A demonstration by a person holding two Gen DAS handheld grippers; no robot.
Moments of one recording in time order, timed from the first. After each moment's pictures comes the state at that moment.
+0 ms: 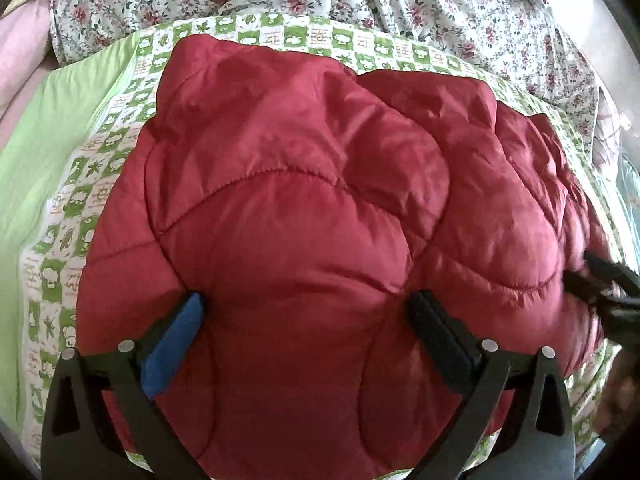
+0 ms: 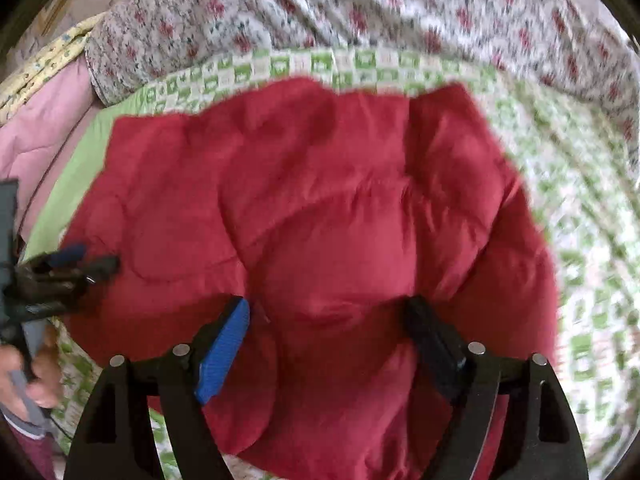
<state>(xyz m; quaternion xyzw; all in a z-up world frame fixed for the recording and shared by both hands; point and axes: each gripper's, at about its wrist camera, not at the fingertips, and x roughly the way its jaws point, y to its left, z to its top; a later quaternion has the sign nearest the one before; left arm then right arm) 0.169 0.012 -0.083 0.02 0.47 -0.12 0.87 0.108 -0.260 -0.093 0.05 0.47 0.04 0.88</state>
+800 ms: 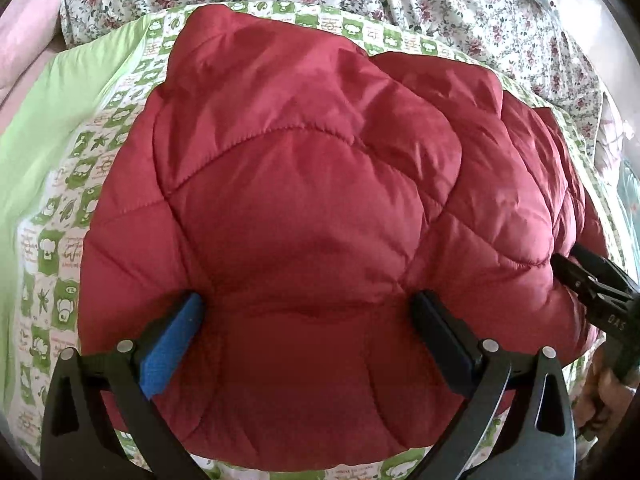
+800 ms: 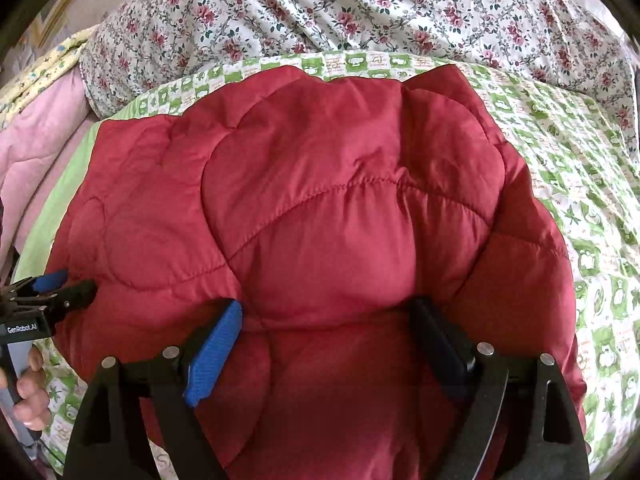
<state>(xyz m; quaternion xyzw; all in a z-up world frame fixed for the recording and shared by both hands) 0.160 0.020 -0.096 0.01 0.48 -0.11 0.87 0.105 -0.258 -0.107 0.05 0.44 0.03 0.90</state>
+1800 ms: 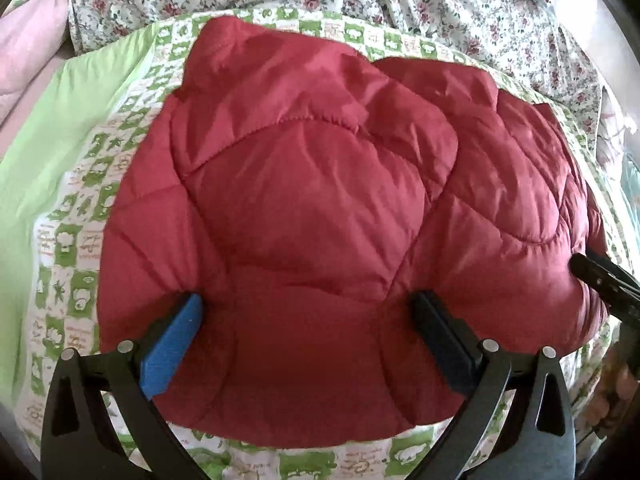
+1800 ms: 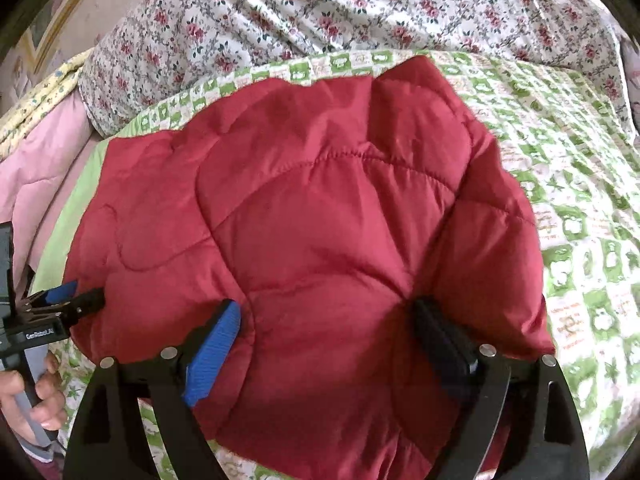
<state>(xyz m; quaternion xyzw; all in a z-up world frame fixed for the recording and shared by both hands) 0.140 0.026 -0.086 0.02 0.47 -0.10 0.88 0.075 -0.274 -0.096 0.10 0.44 0.02 0.89</state>
